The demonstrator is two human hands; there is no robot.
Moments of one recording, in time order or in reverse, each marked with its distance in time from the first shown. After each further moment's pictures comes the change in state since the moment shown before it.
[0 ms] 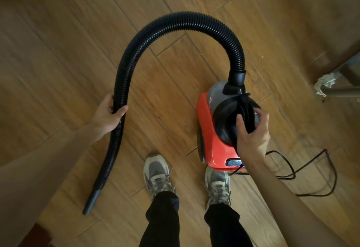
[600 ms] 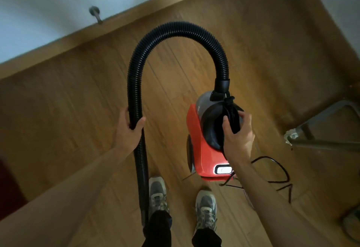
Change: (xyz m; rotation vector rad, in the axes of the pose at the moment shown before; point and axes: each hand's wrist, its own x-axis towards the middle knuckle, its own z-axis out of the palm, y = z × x) left_hand -0.135 0.105 -0.061 -0.344 0.241 0.143; right_hand -0.024 -0.181 -0.060 0.083 -0.071 -0.238
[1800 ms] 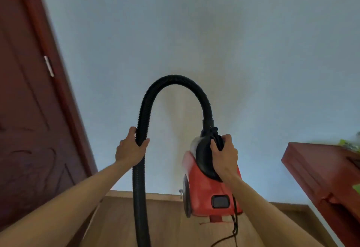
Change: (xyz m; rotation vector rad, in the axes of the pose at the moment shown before) left_hand -0.369 0.462 -0.390 0.080 0.878 0.307; right_hand -0.117 -0.622 -0.246 0.214 -0.298 -0.817
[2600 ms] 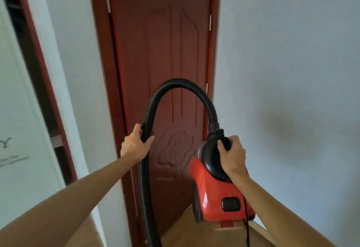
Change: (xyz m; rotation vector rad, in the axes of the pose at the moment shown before) left_hand -0.372 -0.007 -0.294 0.273 0.681 -0.381; right_hand -0.239 -0.178 -0.015 0.310 -0.529 -0.434
